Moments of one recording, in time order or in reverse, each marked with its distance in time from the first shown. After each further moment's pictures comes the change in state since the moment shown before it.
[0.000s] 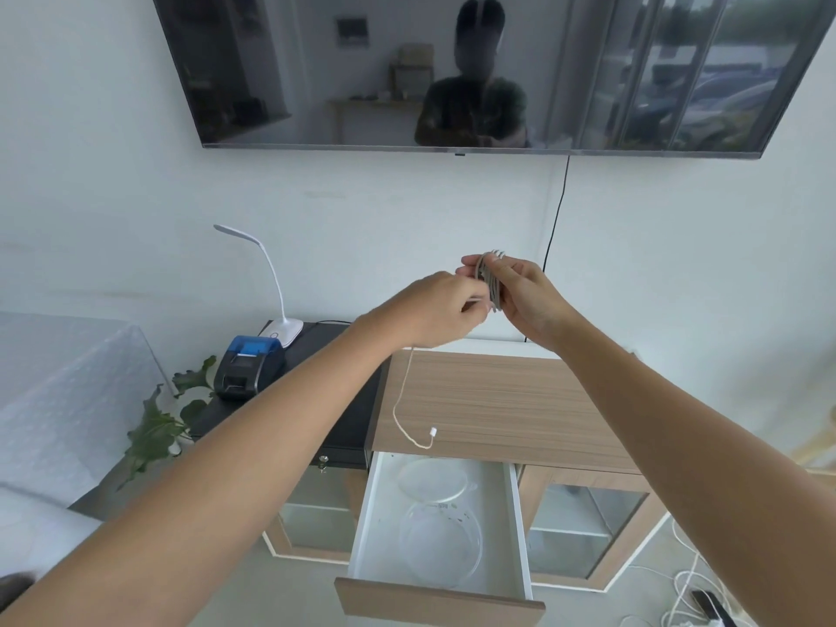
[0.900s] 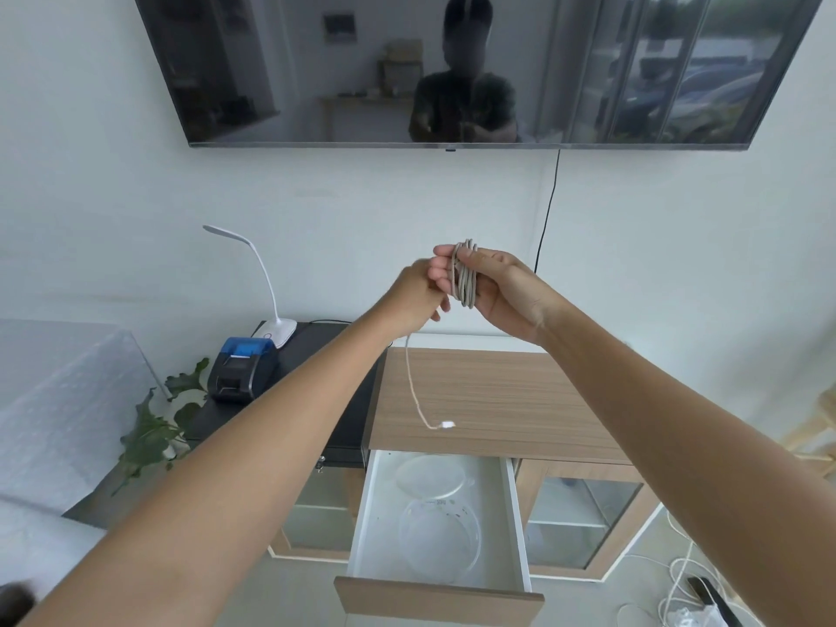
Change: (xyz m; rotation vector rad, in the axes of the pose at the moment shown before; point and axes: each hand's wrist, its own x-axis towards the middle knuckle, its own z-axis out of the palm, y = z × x) left_hand 0.019 -0.028 0.016 -0.517 0.175 -0.198; right_hand -0.006 -0.014 0.020 0.350 -0.201 0.042
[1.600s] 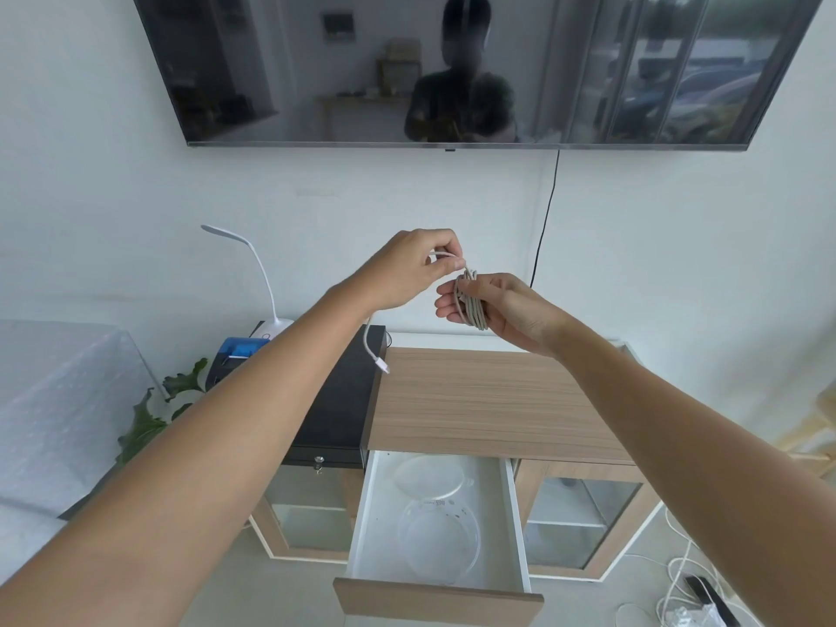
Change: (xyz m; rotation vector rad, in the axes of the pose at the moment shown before) left_hand 0.005 0.019 -0.039 0.302 -0.042 0.226; right_hand -0.007 0.015 -0.021 -0.287 0.011 0.119
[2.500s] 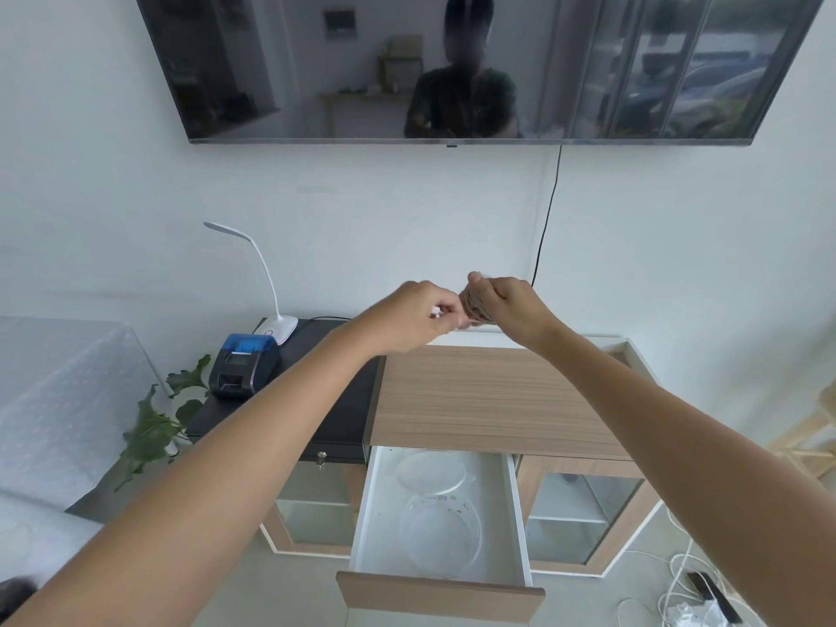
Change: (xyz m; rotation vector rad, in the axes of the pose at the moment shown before) left_hand -0.041 -0.002 0.033 -0.011 -0.176 -0.125; right_hand -0.008 0.010 0.004 -0.676 0.318 -0.095
